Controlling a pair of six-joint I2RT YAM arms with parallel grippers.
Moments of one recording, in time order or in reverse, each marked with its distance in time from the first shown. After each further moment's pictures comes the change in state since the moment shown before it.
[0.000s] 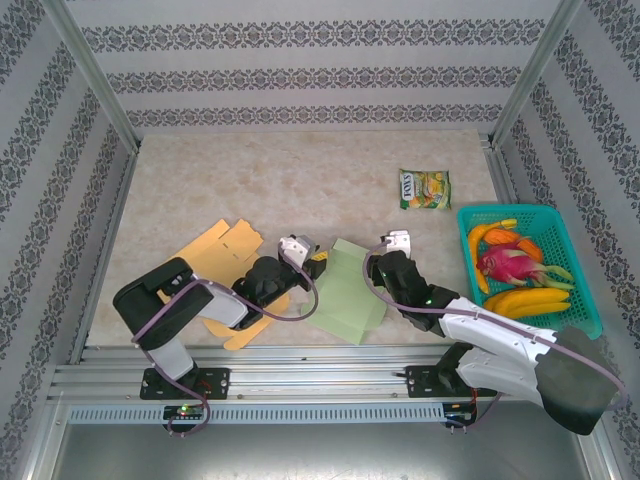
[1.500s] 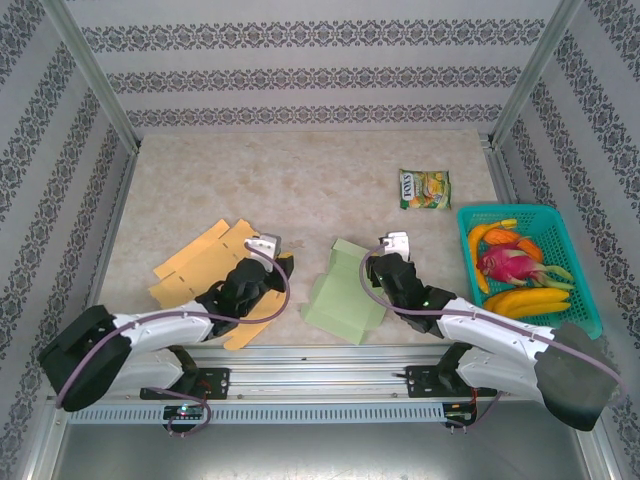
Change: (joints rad) left arm 0.000 -0.503 -0.070 -0.659 -0.291 -0.218; right arm 0.044 0.013 0.001 0.002 0.075 0.009
